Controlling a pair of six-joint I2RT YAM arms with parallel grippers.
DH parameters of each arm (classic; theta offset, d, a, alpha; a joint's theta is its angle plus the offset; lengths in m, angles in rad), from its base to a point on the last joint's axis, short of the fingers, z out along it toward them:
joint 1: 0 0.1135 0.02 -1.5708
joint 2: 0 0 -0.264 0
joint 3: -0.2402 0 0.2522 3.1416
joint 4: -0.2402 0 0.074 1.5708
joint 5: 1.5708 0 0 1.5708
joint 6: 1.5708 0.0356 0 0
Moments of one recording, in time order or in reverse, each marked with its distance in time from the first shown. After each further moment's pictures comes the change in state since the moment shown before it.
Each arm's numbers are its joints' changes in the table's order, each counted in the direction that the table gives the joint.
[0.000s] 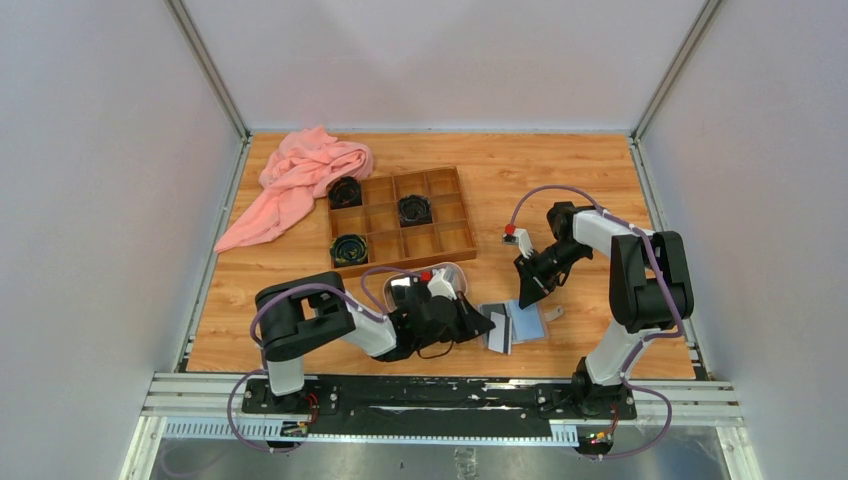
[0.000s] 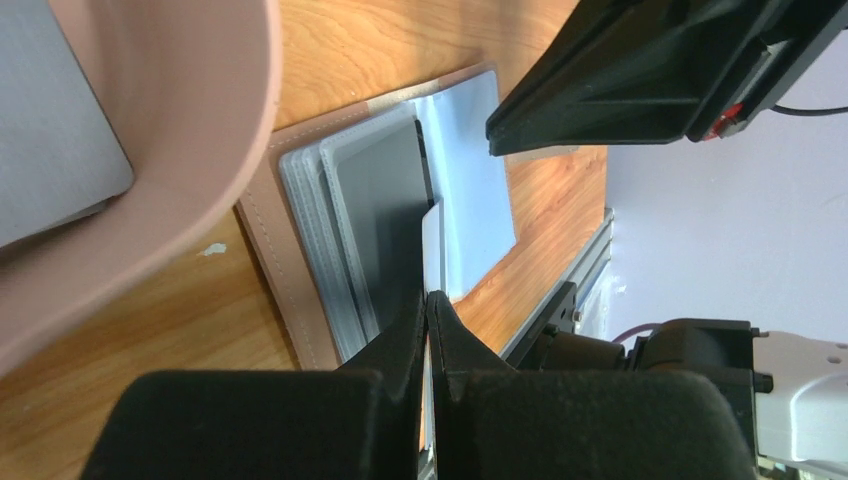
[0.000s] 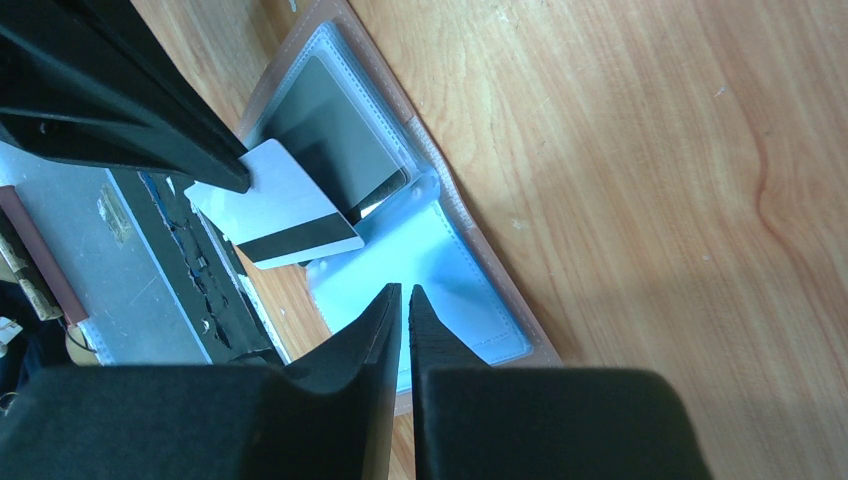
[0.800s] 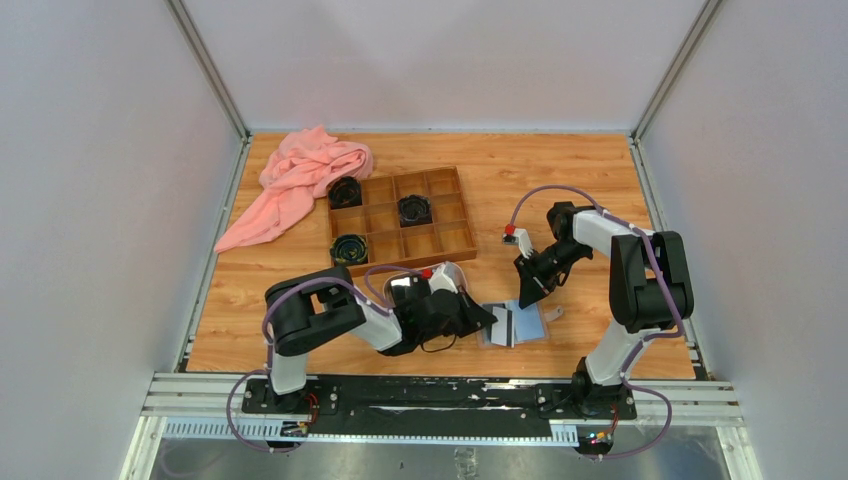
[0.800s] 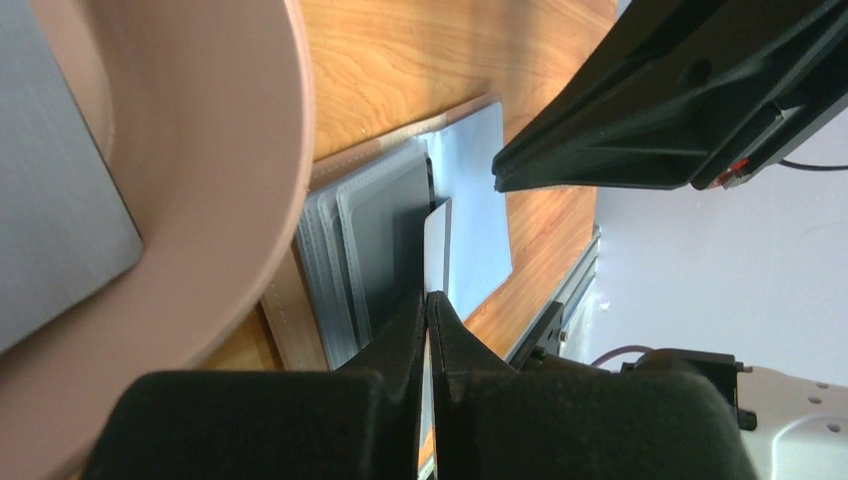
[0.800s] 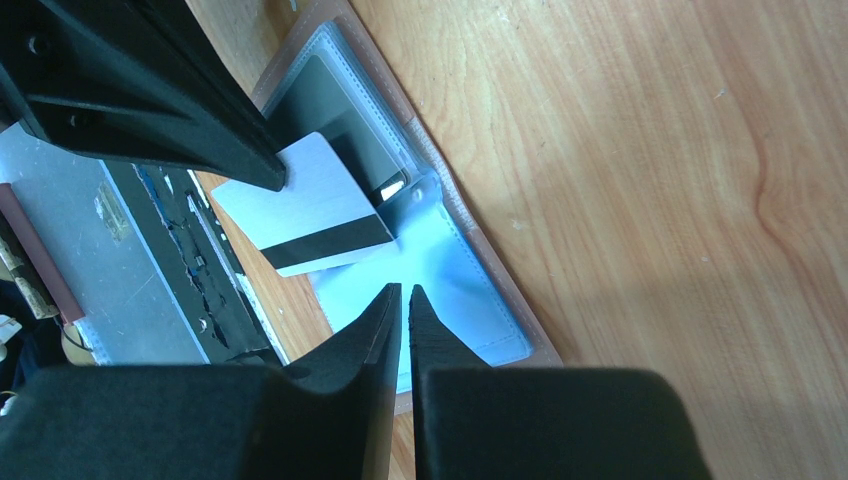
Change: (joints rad) left arm 0.043 0.063 -0.042 0.008 0.035 -0.057; right arm 0.000 0.000 0.000 0.000 0.000 -0.007
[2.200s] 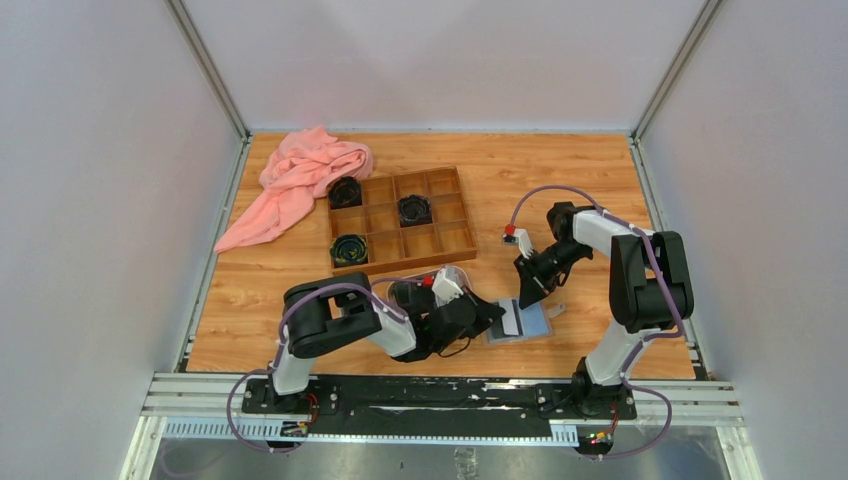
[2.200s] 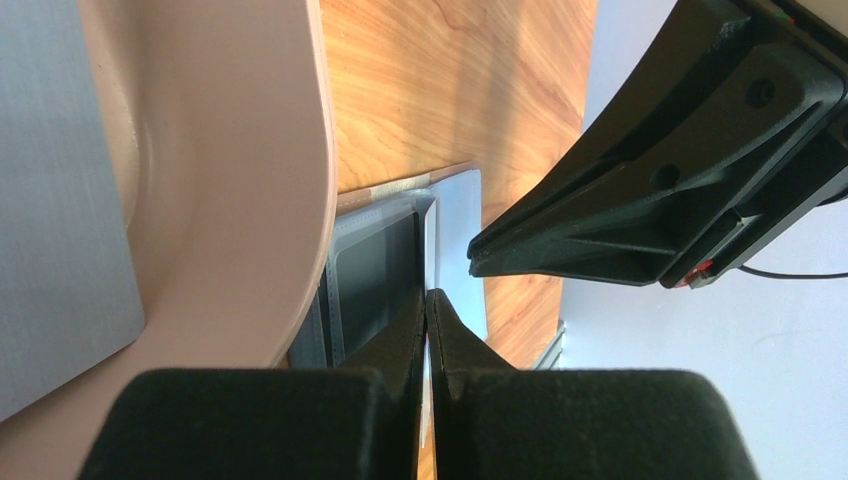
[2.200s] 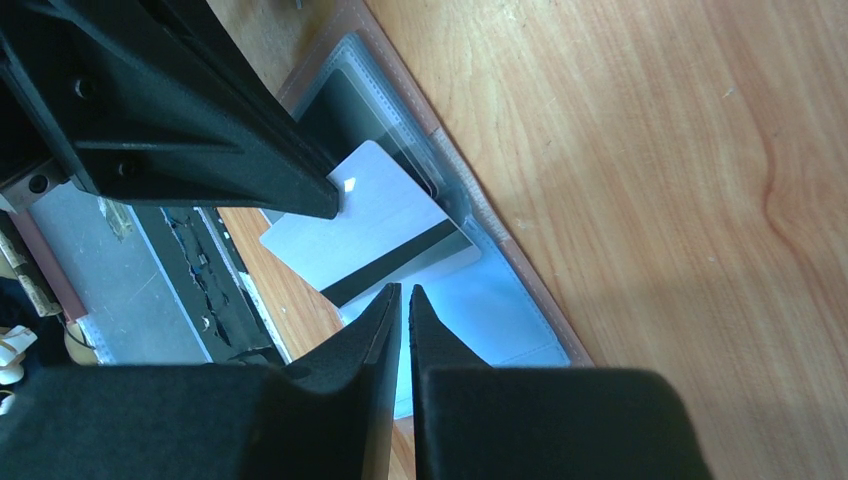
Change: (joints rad) left arm -0.072 0.085 -0.088 0.012 -0.260 -0.131; right arm 0.000 0.000 0.000 -0.006 -0.003 -0.004
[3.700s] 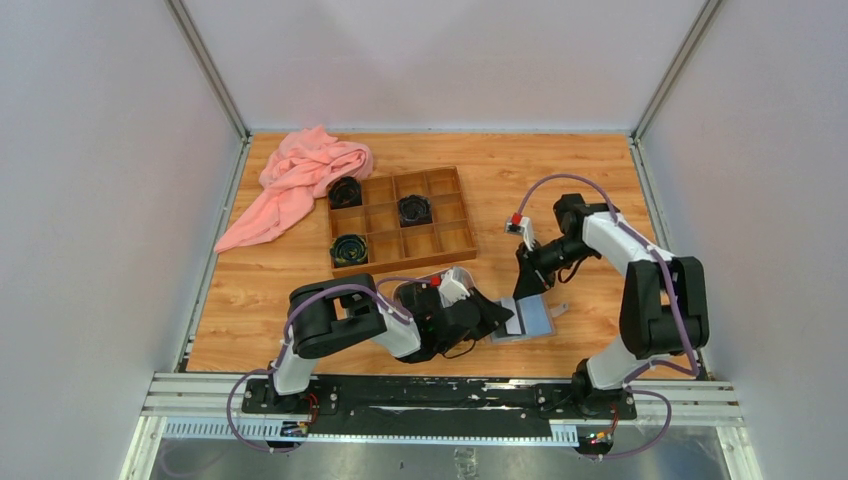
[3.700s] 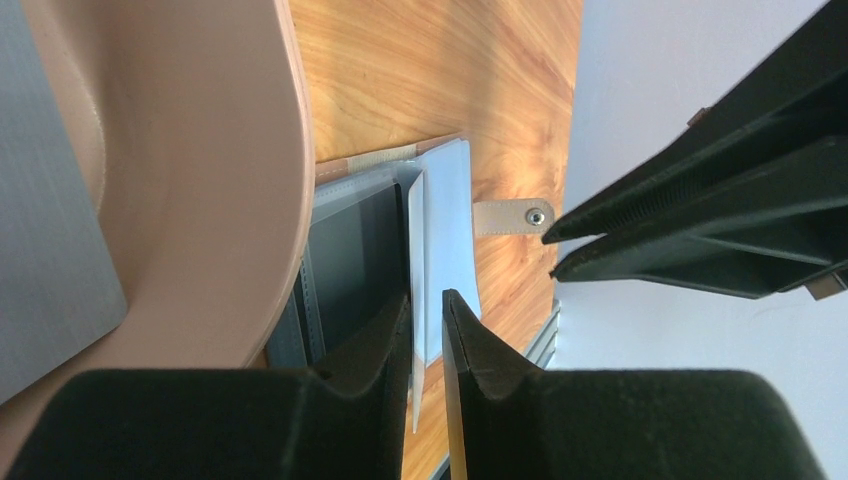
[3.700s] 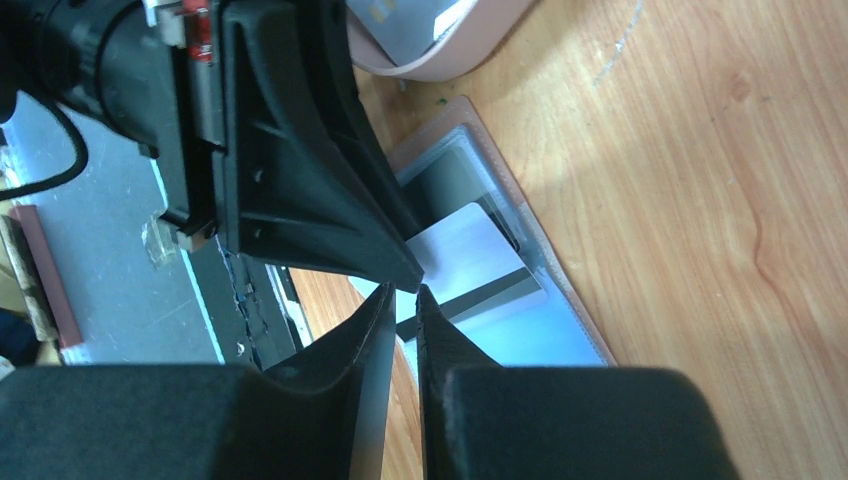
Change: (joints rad) left arm -0.019 0.030 -0.035 0.018 0.043 0.011; right arm 0.005 -0.155 -0.007 -0.034 -0.139 -0.014
